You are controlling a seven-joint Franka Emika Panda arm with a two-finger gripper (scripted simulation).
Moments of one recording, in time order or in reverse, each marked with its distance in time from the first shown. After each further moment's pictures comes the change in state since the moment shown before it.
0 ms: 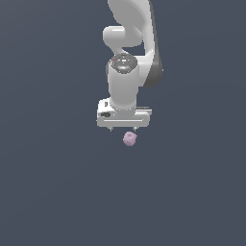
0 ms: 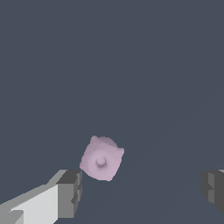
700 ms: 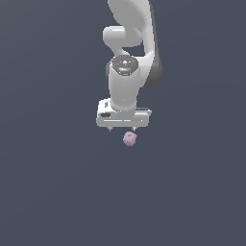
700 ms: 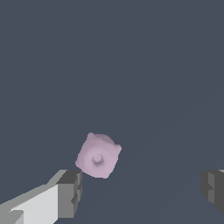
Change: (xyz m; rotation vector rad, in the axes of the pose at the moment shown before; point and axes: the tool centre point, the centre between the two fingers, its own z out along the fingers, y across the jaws) arm -0.003 0.003 0.003 -0.020 -0.021 -0.005
